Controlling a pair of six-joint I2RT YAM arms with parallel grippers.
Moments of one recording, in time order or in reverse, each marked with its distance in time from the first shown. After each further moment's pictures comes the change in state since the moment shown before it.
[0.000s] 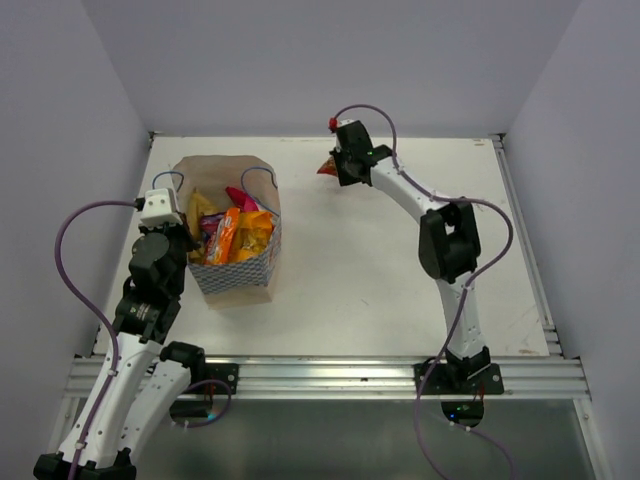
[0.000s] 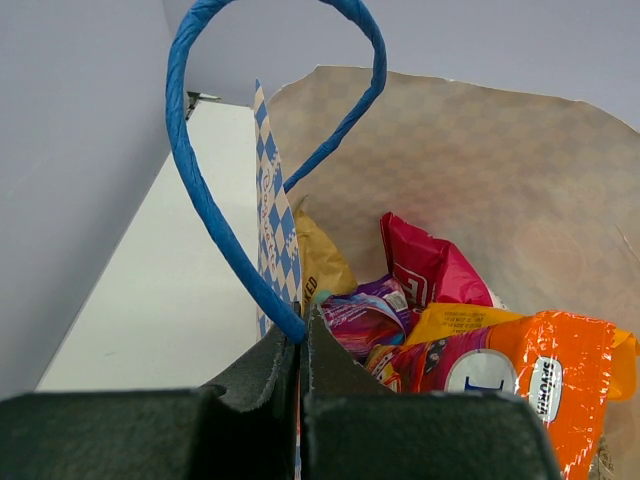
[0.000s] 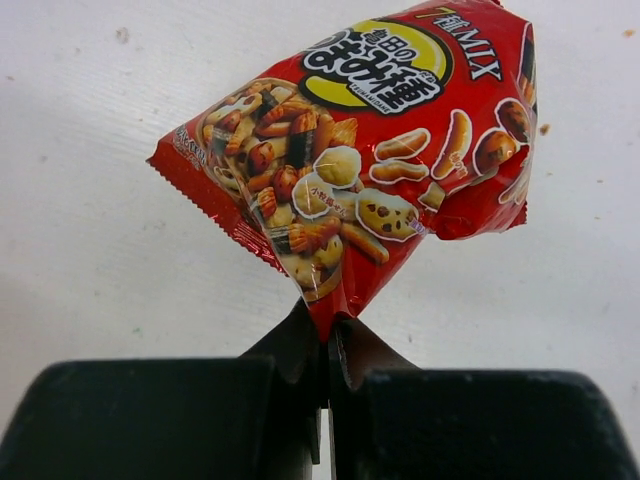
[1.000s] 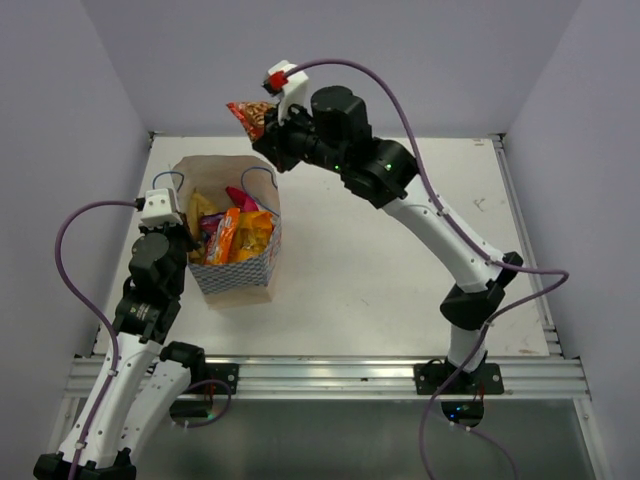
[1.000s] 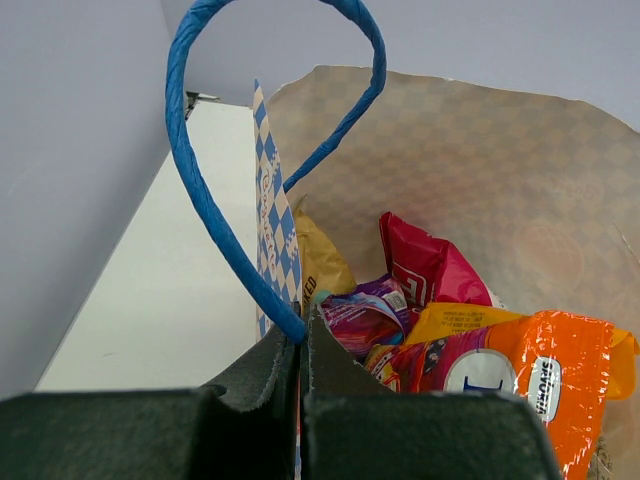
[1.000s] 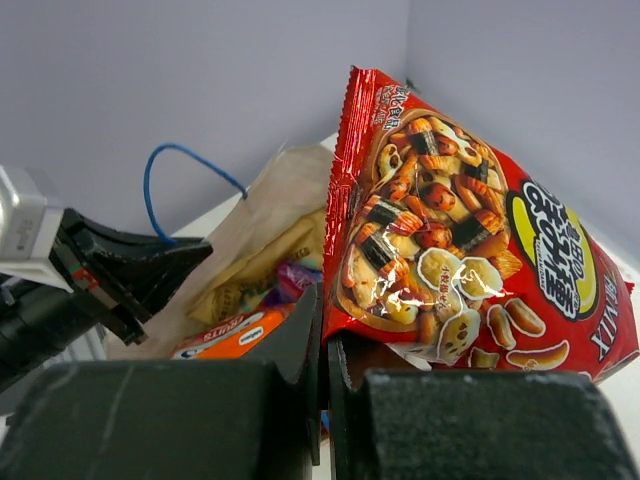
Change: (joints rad) left arm 0.000 0.000 0.000 0.000 0.003 0.000; right arm 0.402 -0.423 0.348 -0.072 -0.203 -0.027
